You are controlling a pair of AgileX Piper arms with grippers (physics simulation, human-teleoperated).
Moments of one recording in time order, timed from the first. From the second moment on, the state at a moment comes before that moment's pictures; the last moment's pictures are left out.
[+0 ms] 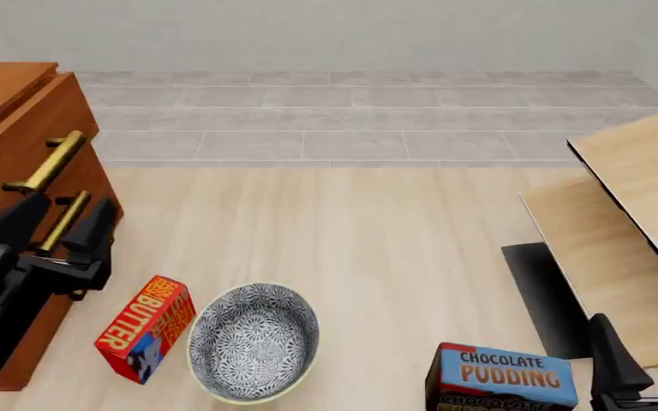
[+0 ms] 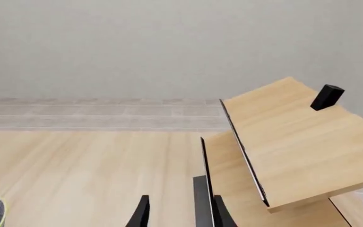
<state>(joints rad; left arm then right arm) -0.14 0.77 -0.29 -0.52 -0.01 0.01 0.01 -0.01 -0.01 0.00</state>
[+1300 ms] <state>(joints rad) 0.17 1.26 -0.43 -0.83 0.01 0.01 0.00 -0.01 0.00 0.02</state>
